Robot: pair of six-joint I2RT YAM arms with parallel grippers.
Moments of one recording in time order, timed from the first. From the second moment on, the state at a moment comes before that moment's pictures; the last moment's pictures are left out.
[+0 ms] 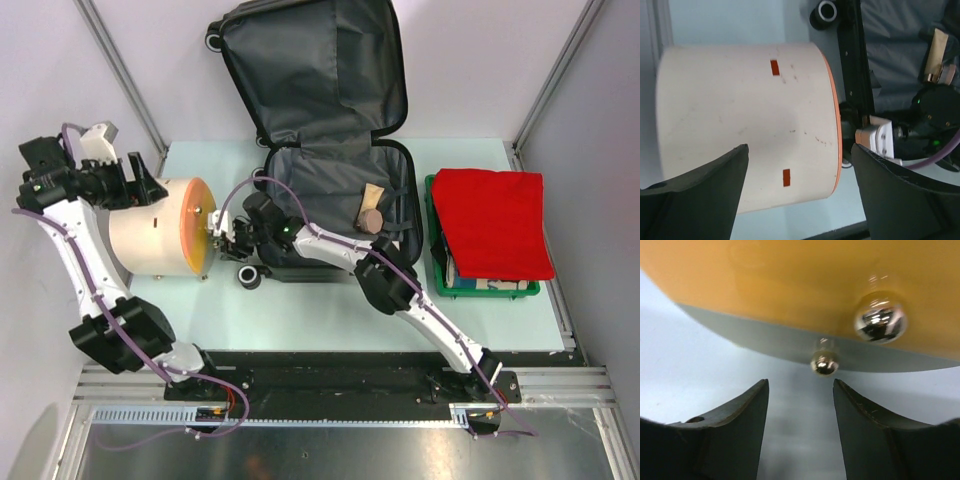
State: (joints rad) left arm 0.56 1.46 1.71 -1.13 0.68 0.30; right arm 0.96 2.63 2.28 -0.05 -0.57 -0.49
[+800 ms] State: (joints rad) left arm 0.24 1.45 1.79 -1.15 0.57 0.52; right arm 0.95 2.31 1.98 -0.17 -0.58 -0.44
